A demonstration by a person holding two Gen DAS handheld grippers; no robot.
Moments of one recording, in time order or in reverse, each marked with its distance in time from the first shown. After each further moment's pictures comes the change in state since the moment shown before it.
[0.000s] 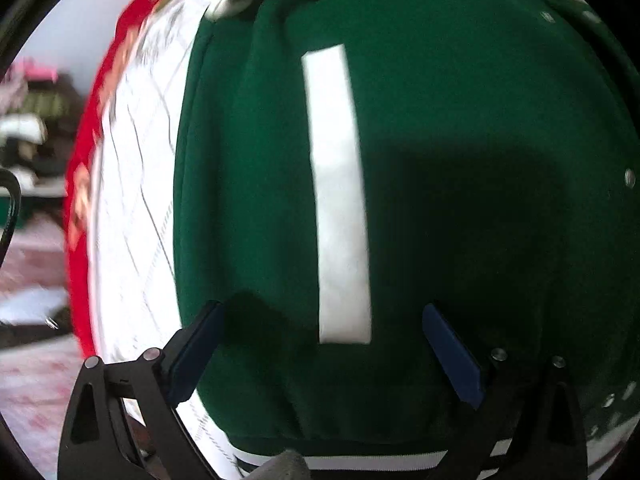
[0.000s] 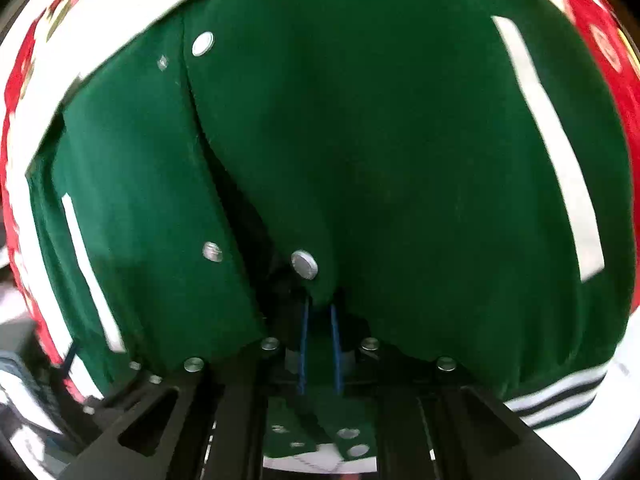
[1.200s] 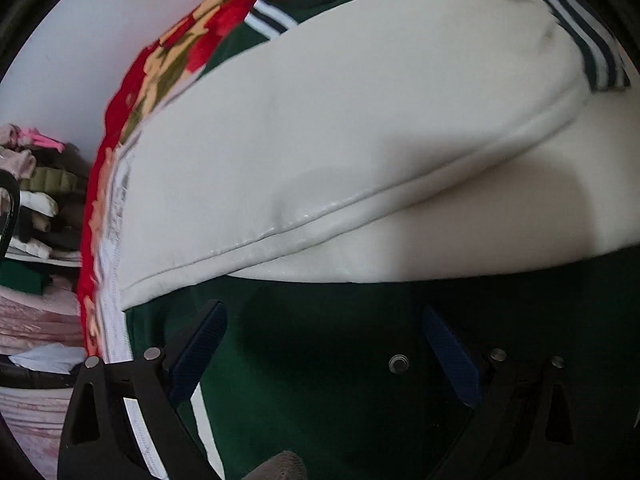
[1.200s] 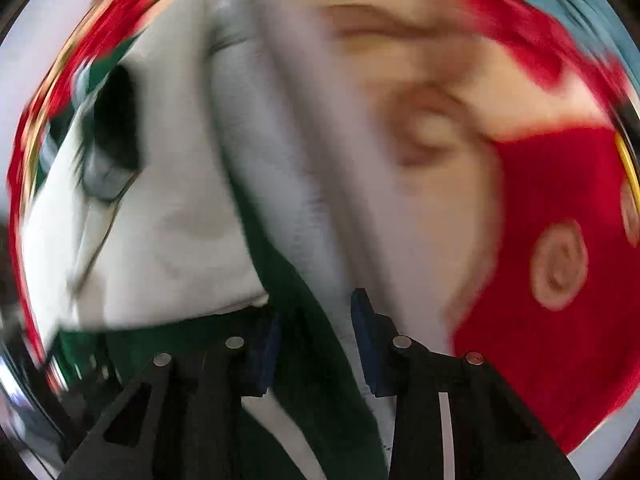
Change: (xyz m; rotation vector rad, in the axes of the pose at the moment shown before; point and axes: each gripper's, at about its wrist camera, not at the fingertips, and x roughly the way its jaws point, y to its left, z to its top) left arm -0.052 -0.145 0.189 0.064 -0.177 0.093; right arm -0.008 -0.179 0.210 0.163 -0.134 0.056
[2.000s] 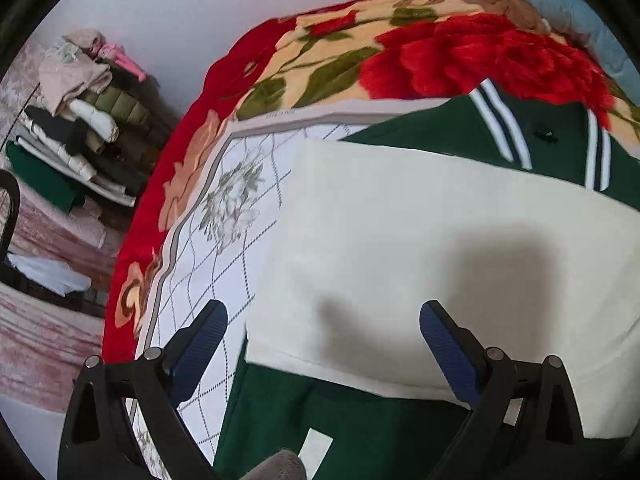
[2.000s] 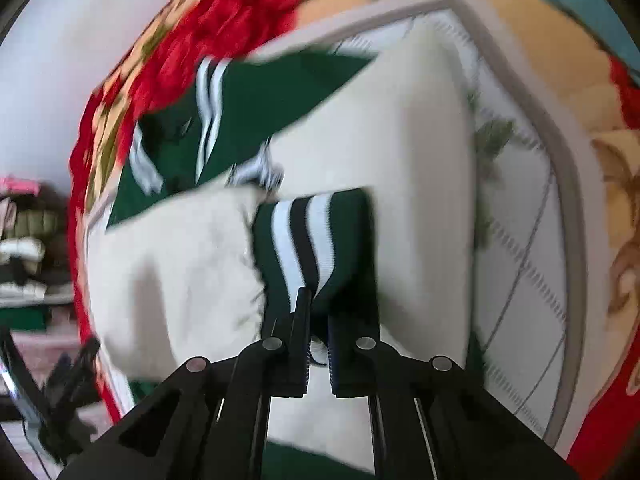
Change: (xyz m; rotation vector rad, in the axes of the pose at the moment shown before) left arm -0.014 0.162 0.042 -0.370 -0.082 0.116; right arm -0.001 0.175 0.040 -0.267 -0.119 0.179
